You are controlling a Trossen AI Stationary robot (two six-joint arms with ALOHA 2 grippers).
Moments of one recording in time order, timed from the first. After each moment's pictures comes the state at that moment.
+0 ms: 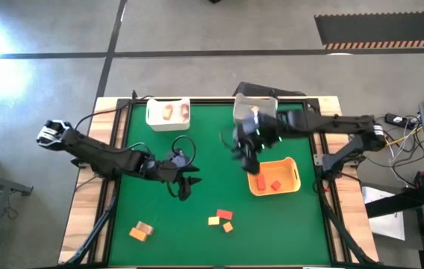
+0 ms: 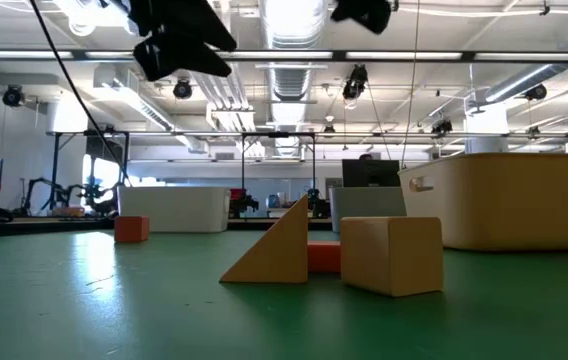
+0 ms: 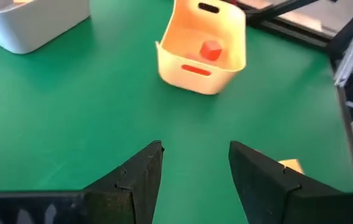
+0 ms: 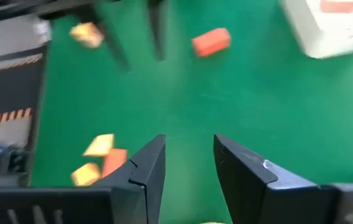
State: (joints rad) left arm -0.29 1.29 0.92 -0.24 -0.35 -0.52; right arm -0.02 1.53 1.59 -0.89 -0.14 0.15
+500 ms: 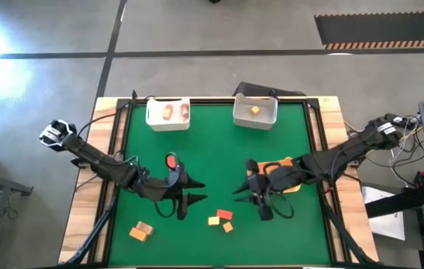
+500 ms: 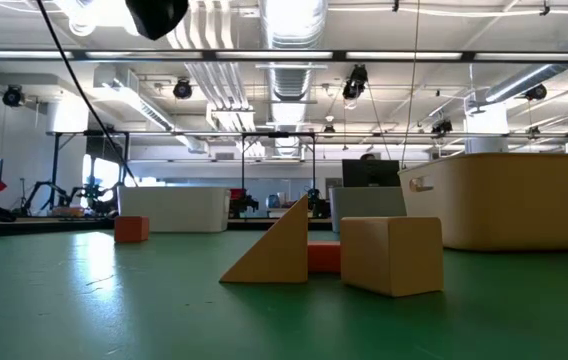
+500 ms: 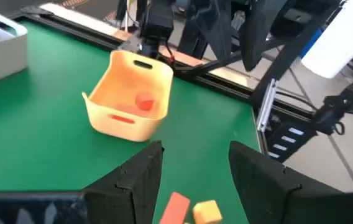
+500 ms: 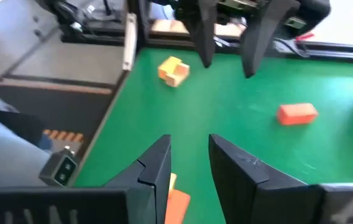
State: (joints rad) left arm -0.48 1.33 0.92 0.07 -0.49 -0.55; right arm 0.40 1.36 1.09 -0.19 0.11 0.13
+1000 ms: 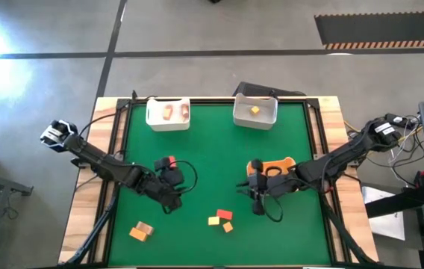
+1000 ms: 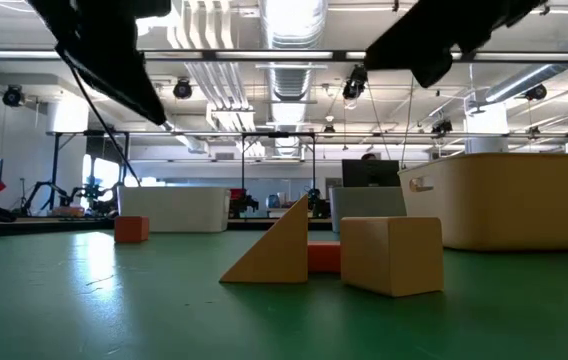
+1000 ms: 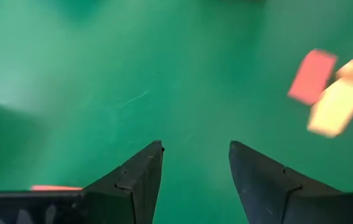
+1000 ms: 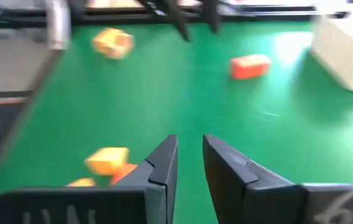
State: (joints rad) left arm -0.45 1.35 0.92 -0.57 -0.51 -0.64; right arm 0.41 1.38 0.76 0.12 0.36 0.23
